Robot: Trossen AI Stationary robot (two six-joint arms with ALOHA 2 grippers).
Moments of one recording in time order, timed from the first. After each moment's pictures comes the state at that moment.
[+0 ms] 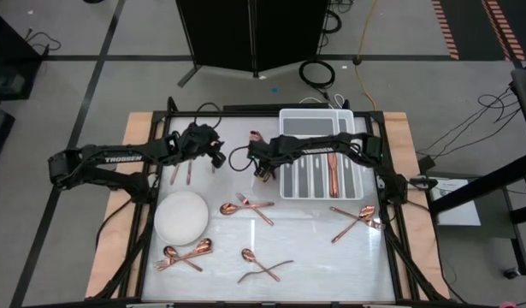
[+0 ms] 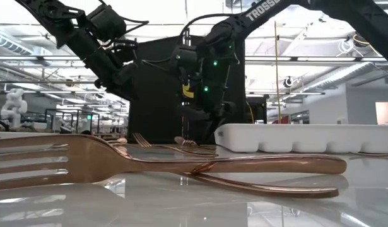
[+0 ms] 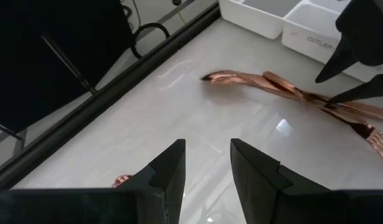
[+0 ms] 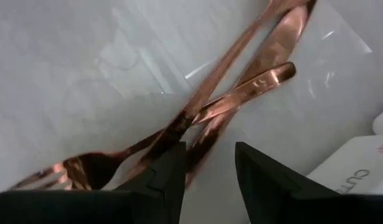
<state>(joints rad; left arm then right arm) 0.40 1.15 0.59 -0.11 -0.29 -0.12 -0.21 2.18 1.62 -0.73 0.28 0.37</state>
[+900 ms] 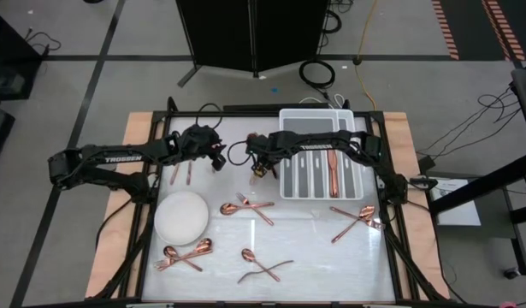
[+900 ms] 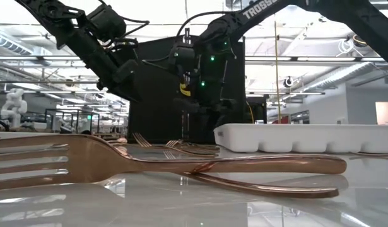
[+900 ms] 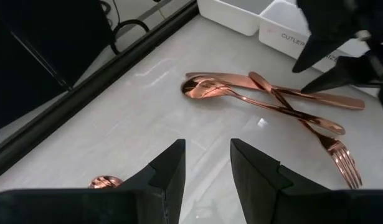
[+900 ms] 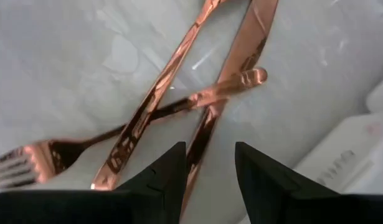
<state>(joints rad) 0.40 1.15 0.59 -0.11 -0.21 -0.12 -0.24 2.20 1.71 -0.82 0.23 0.52</state>
